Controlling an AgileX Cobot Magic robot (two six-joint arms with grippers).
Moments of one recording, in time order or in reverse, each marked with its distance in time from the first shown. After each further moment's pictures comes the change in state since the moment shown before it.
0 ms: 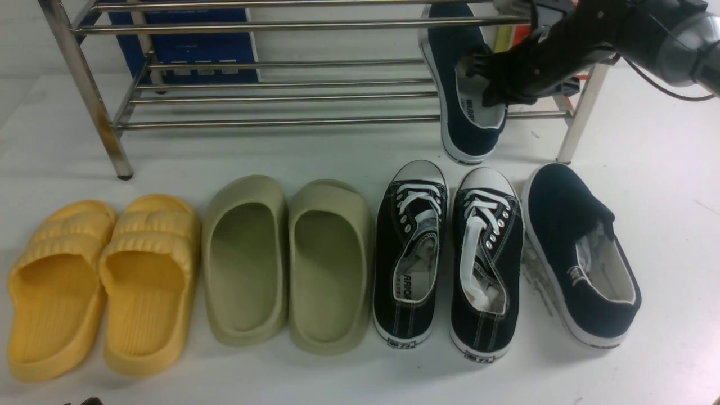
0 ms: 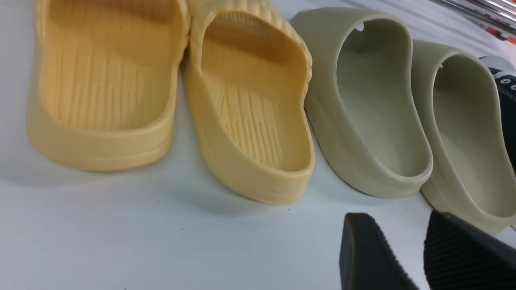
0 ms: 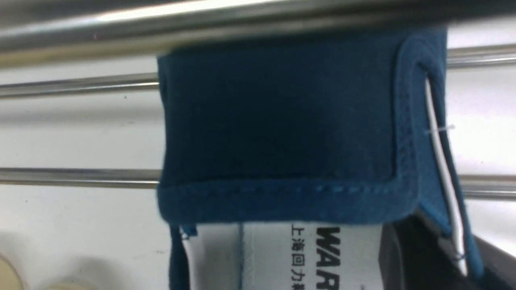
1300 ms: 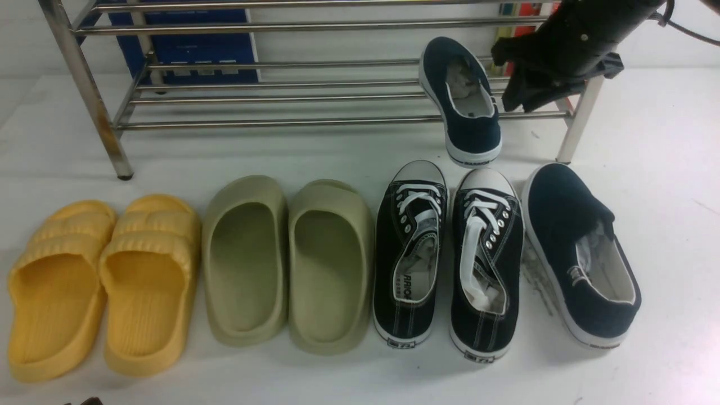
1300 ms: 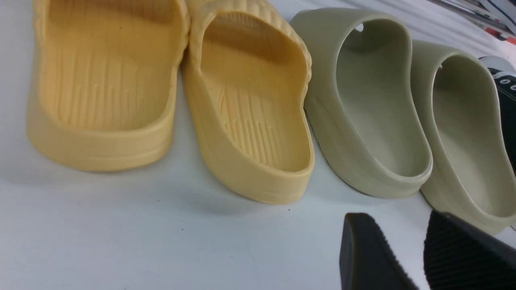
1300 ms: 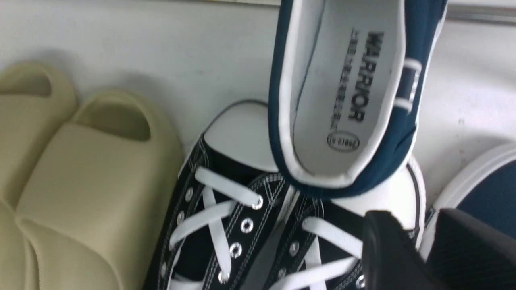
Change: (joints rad) right arm 0.010 -0.165 -0.028 0.009 0.485 -0.109; left arm 0.000 0.000 0.000 0.000 0.000 0.001
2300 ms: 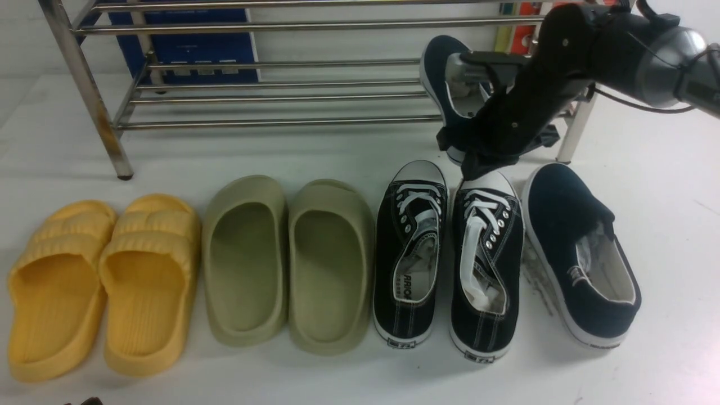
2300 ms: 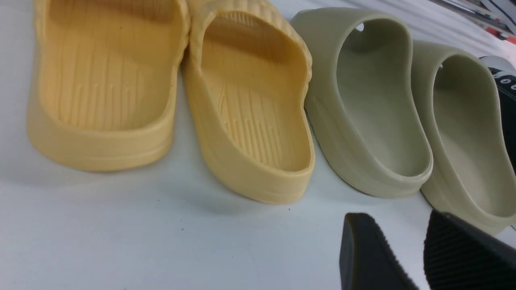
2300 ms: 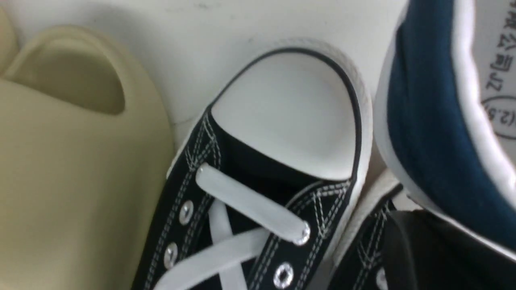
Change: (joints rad) right arm 0.109 0.050 0.258 -0.044 -0.327 0.023; left arm 0.000 0.000 0.000 0.000 0.000 0.000
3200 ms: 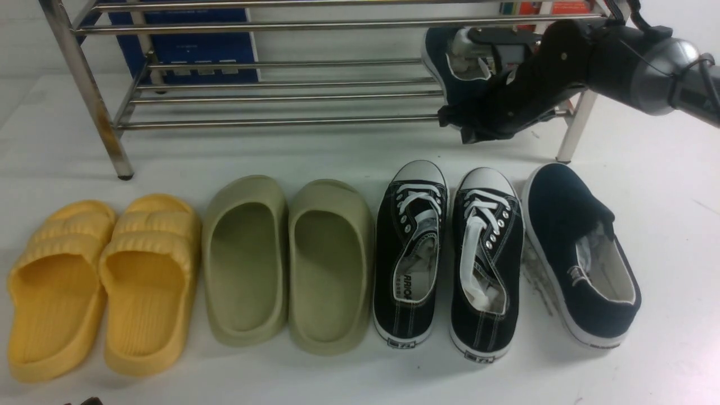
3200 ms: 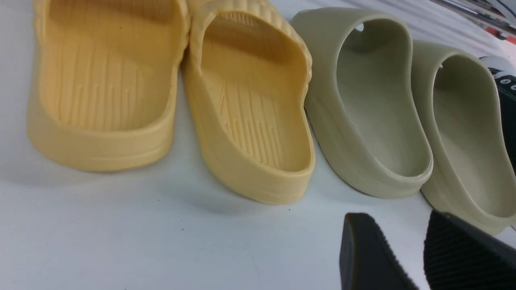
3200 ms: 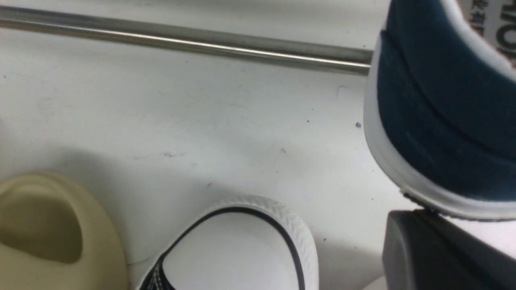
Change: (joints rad) right arm -0.019 0.032 0.000 -0.054 -0.264 0.005; left arm 0.000 0.000 0.000 0.000 0.000 0.000
